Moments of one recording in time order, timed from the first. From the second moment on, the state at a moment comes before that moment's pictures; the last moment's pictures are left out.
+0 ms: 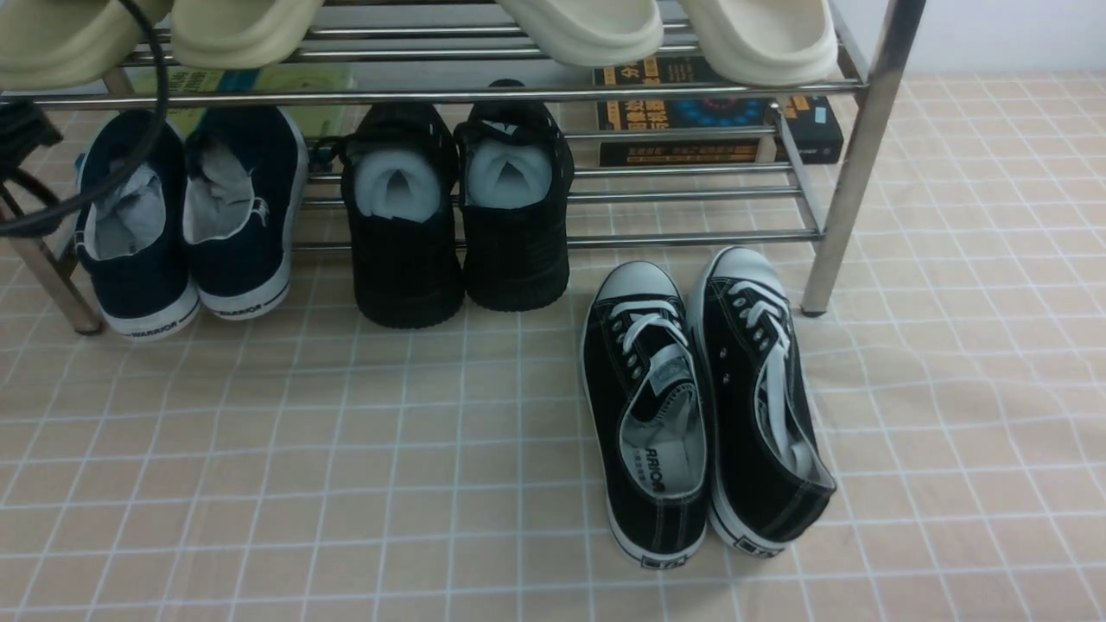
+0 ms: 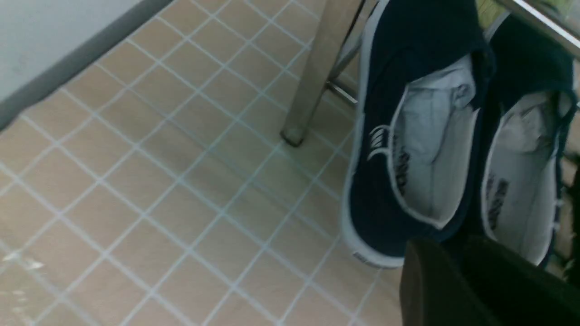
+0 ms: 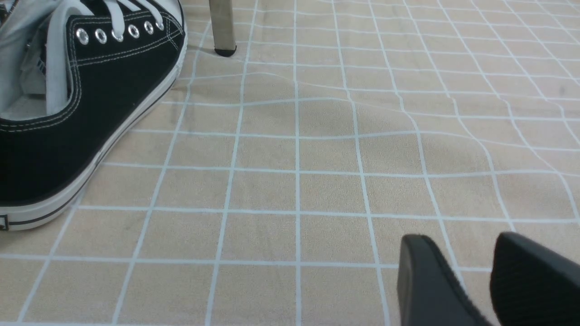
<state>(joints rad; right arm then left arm) -0.03 -0.01 0.01 0.08 0.39 -0.08 -0.04 1.24 -1.08 0.49 0.64 -0.99</state>
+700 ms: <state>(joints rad) -0.03 -0.01 0.01 0.08 0.39 -0.08 -0.04 1.57 -1.10 0.75 0.50 -1.17</state>
